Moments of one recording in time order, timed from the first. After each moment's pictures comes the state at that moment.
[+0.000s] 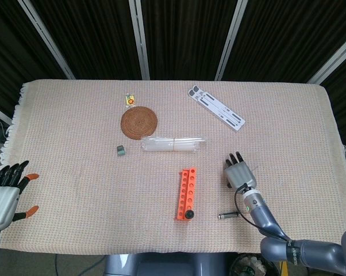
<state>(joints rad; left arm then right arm) -0.11 -1.03 0.00 -1.83 1.47 1.41 0.25 0.74 -1.49 0.01 -1.54 -0.82 1.00 -0.85</state>
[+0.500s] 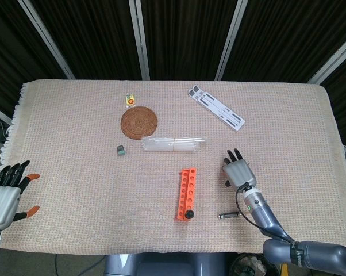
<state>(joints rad) -0.11 -1.03 0.00 -1.83 1.47 1.41 0.26 0.72 -1.45 0.04 -1.60 -0.90 1.02 -0.74</state>
